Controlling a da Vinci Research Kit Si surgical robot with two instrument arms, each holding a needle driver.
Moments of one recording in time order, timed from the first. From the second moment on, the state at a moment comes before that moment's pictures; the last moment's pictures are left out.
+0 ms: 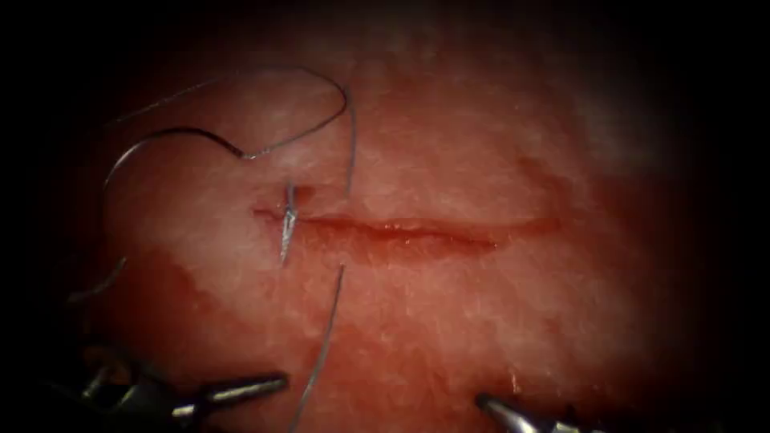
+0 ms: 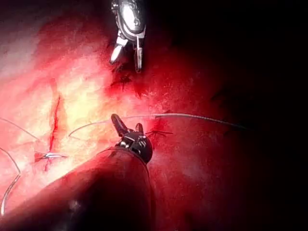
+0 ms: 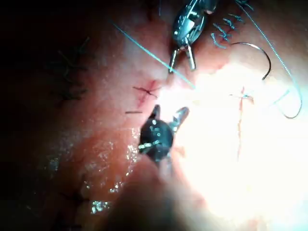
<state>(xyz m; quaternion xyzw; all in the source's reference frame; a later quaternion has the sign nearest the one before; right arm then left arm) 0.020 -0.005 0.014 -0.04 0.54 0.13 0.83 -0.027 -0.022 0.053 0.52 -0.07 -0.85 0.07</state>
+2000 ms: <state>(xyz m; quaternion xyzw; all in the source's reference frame) 0.028 0.001 0.018 -0.01 0.54 0.02 0.84 -0.029 -0.016 0.052 0.55 -0.07 -0.82 0.15</state>
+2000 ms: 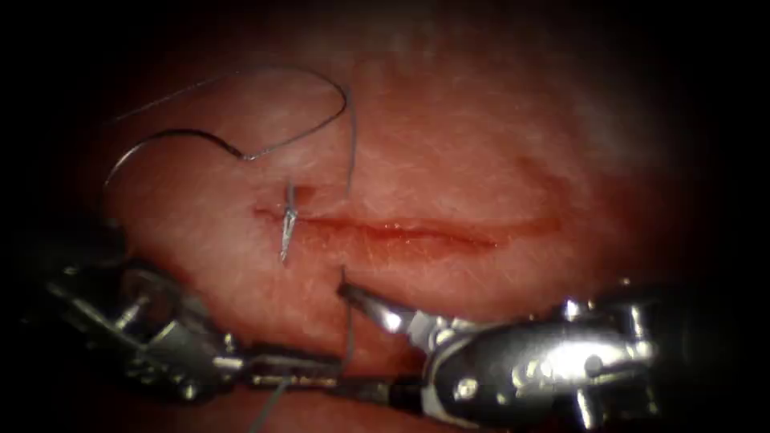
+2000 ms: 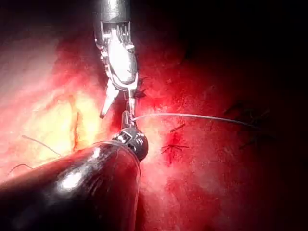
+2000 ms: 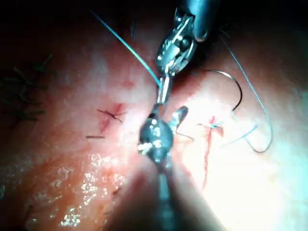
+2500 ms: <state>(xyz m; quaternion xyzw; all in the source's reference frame) 0.029 0.001 0.021 0.02 0.54 0.02 0.84 -0.029 -0.017 0.051 0.55 -0.07 -0.82 0.16</state>
